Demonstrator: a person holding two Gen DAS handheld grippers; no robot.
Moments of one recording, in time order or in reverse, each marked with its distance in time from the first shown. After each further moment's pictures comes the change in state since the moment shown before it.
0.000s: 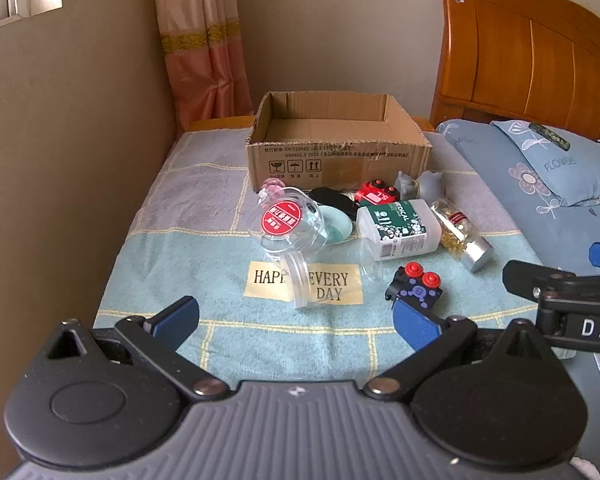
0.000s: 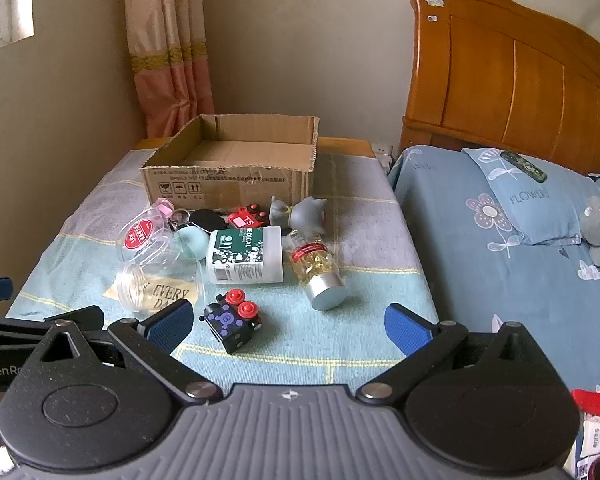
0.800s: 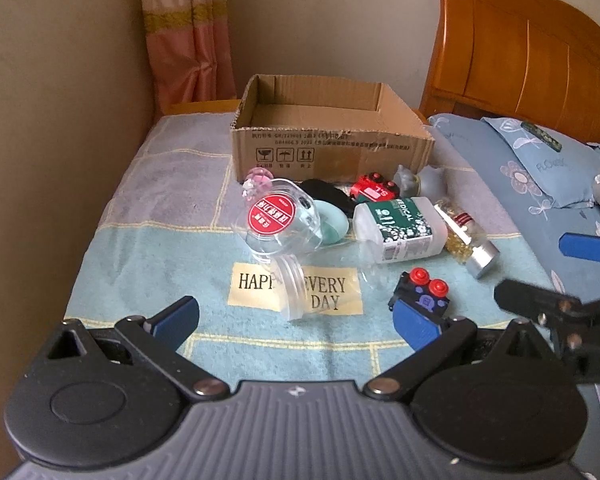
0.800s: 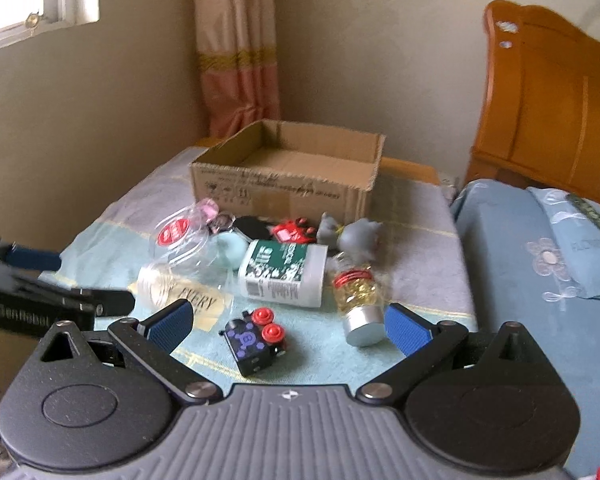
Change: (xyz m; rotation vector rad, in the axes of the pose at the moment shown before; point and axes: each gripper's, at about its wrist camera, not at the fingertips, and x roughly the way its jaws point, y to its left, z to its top) left arm 0.040 0.015 0.008 -0.015 0.037 -0.080; right arm 0.041 -0.012 0.000 -0.161 -0.043 0.215
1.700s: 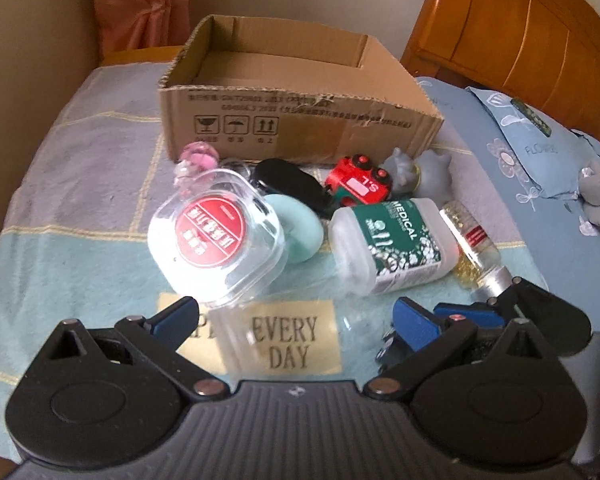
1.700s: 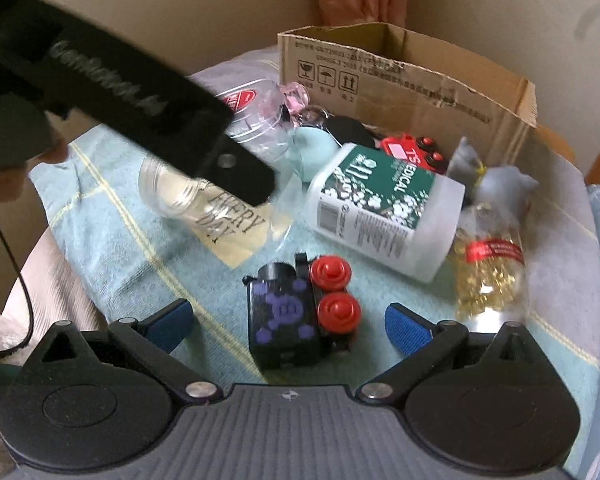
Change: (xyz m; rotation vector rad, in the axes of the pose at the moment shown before) left arm 0.096 -0.004 0.043 -0.028 0.172 -0.148; right arm 0.116 0.016 -0.021 -0.254 0.210 0.253
